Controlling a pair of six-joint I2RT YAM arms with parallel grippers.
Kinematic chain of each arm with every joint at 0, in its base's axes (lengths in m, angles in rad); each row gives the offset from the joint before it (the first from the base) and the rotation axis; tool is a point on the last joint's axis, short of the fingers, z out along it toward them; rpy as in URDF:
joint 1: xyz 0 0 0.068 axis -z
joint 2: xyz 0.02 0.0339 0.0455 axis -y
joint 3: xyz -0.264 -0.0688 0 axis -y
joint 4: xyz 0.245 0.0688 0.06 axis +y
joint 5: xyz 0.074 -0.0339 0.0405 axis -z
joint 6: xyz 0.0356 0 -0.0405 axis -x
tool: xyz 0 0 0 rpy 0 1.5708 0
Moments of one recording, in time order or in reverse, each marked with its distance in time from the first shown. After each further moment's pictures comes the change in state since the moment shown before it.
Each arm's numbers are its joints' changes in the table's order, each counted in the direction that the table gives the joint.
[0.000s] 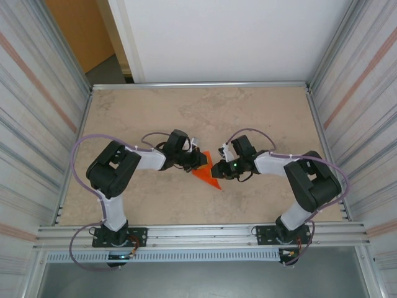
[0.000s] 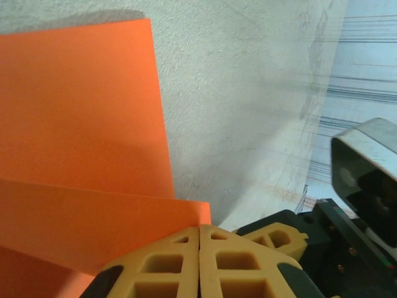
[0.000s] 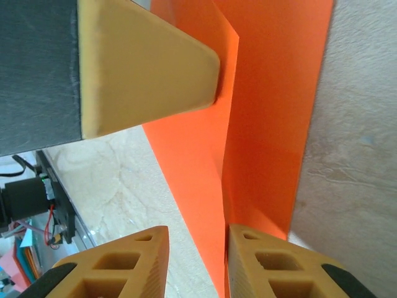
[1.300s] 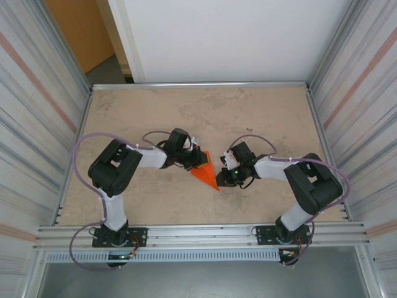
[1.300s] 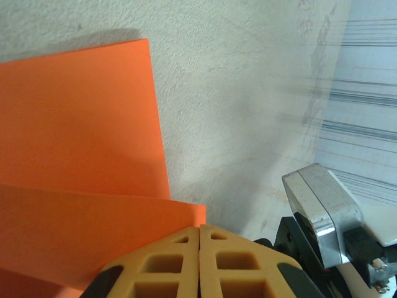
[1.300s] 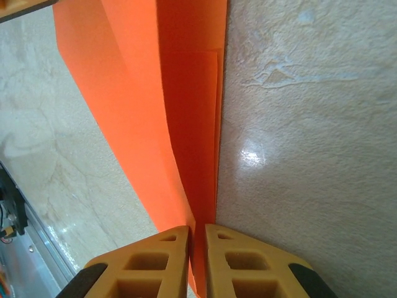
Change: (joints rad) left arm -0.008 -0.026 0.038 0.021 0.000 -0.013; right arm -0.038 0.005 -0.060 0.059 0.093 0.030
